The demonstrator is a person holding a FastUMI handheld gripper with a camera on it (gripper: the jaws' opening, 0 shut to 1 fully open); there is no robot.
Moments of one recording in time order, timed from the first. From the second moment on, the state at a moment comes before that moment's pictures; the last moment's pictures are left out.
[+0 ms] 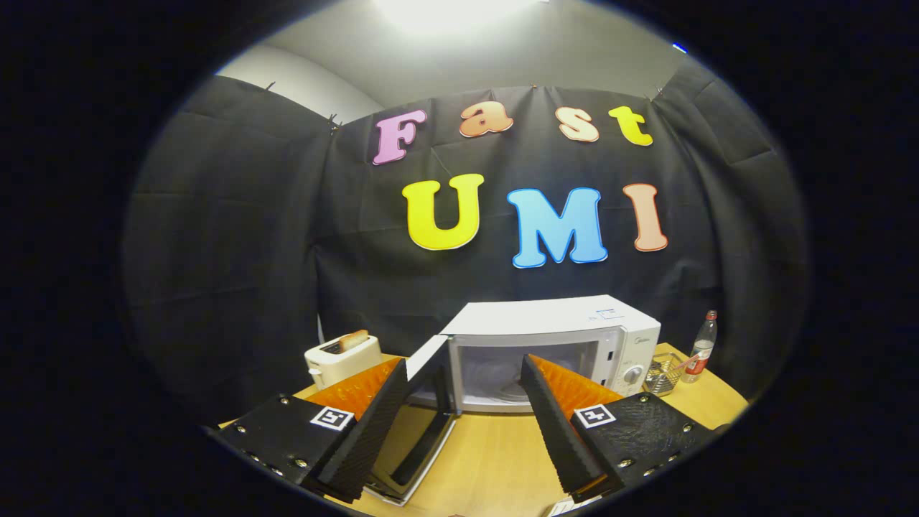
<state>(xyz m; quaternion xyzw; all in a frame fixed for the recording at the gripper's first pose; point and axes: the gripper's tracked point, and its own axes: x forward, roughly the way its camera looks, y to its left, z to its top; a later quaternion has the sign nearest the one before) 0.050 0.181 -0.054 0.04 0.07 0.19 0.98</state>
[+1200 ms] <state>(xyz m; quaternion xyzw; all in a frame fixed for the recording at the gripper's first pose) -0.060 0.349 -0.184 0.00 0.19 0.34 0.92</state>
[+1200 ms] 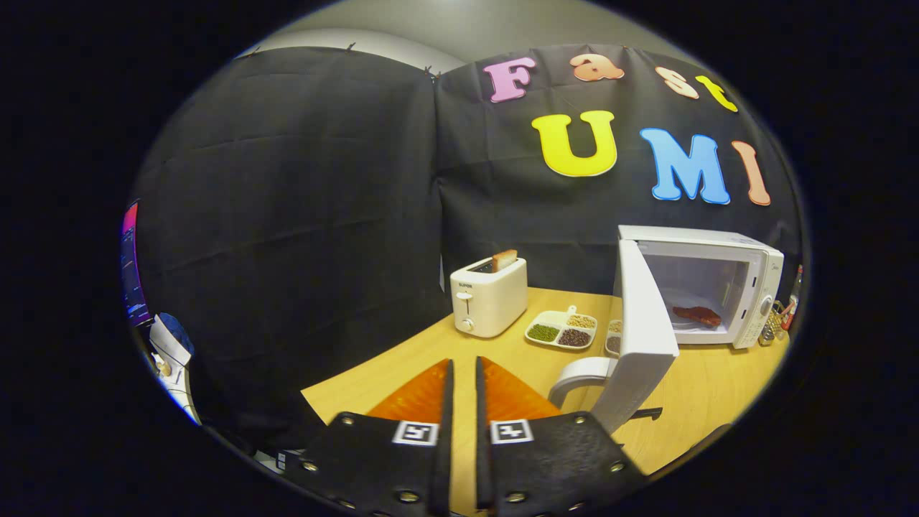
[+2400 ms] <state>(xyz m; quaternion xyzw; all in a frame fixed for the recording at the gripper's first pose) -0.003 0.210 -0.219 0.00 0.24 0.26 0.93</state>
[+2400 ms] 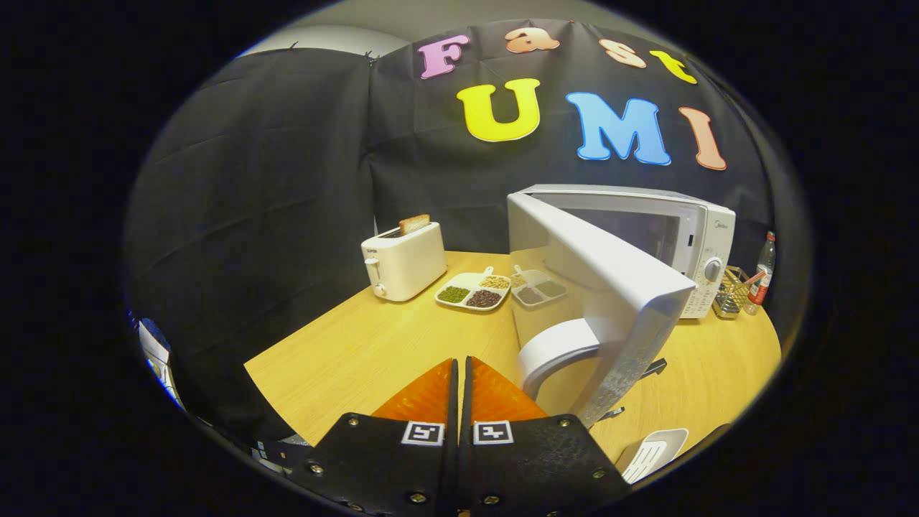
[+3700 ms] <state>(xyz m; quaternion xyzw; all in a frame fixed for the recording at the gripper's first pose) 0.150 0.075 -0.226 0.03 0.24 0.11 0.96</state>
